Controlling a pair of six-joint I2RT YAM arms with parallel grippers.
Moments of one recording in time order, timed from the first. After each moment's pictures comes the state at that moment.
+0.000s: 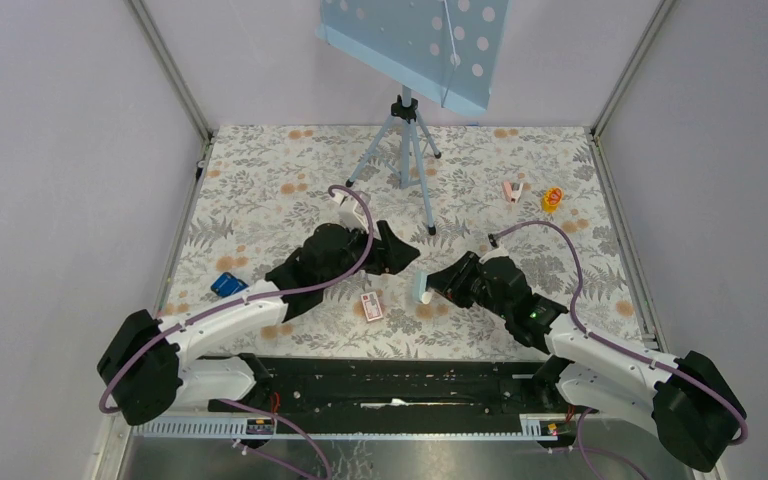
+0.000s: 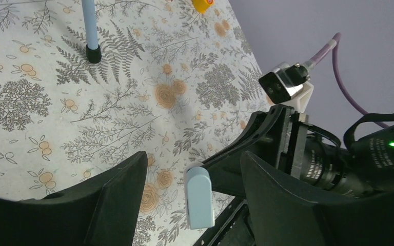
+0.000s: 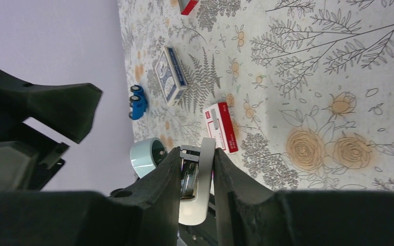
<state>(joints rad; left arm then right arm) -0.82 1.18 0.69 0.24 0.07 -0.74 0.74 0.95 0.37 0.14 -0.01 1.20</state>
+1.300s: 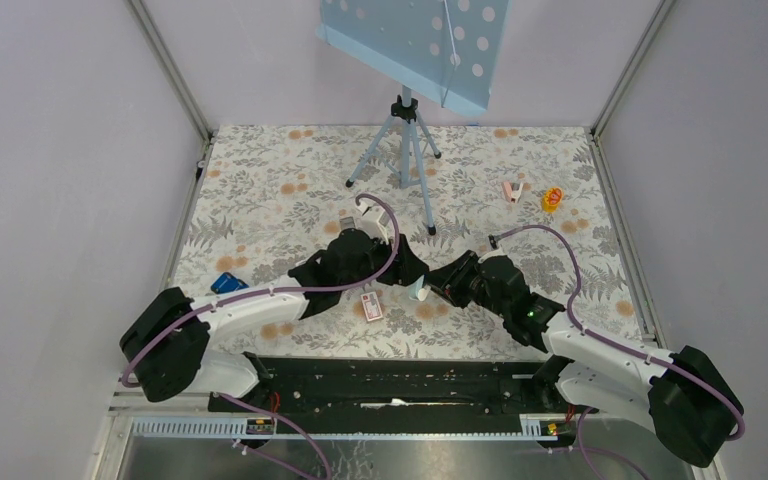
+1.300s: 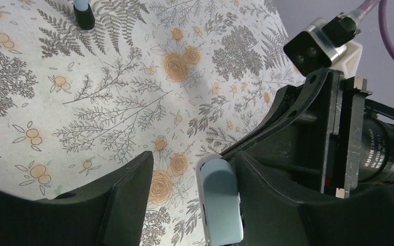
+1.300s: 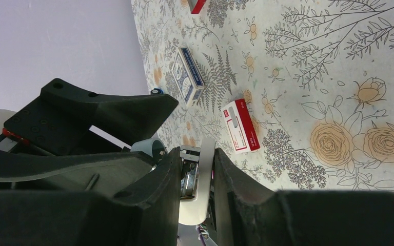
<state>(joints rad) -0.87 1.34 0.71 0.27 0.08 -0.68 0.74 0.98 0.37 0.18 -0.02 1.37</state>
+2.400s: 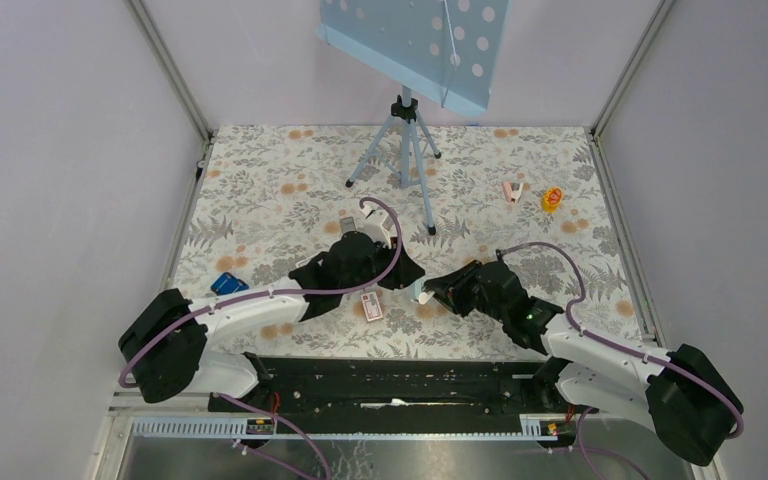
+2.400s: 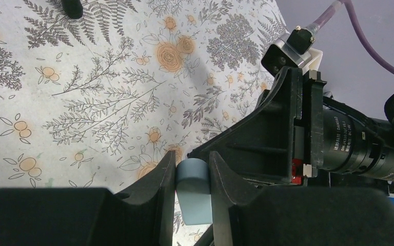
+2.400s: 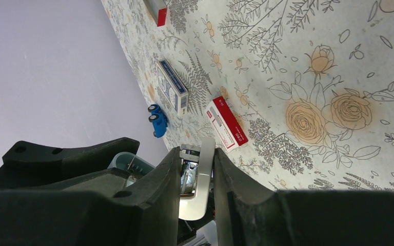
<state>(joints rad) -0.89 1.33 0.71 0.24 0.08 -0.68 0.75 0.99 0.33 0.10 0.02 1.58</state>
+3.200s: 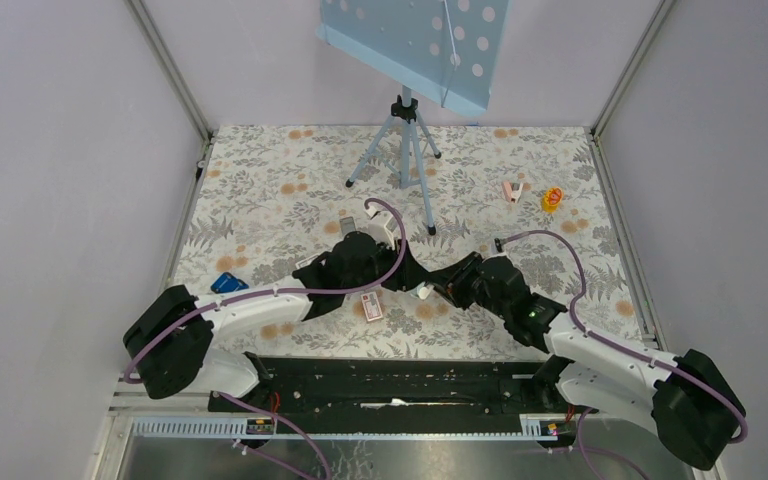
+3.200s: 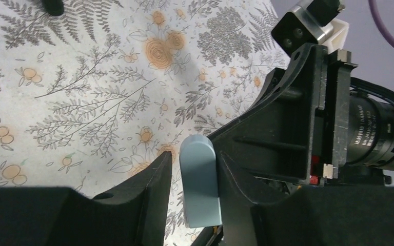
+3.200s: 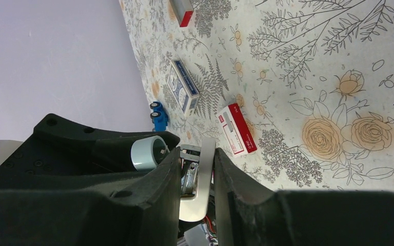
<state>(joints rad) -0.90 1.36 0.71 0.26 0.12 -0.67 0.75 0.97 0.38 0.11 0.04 1.44</state>
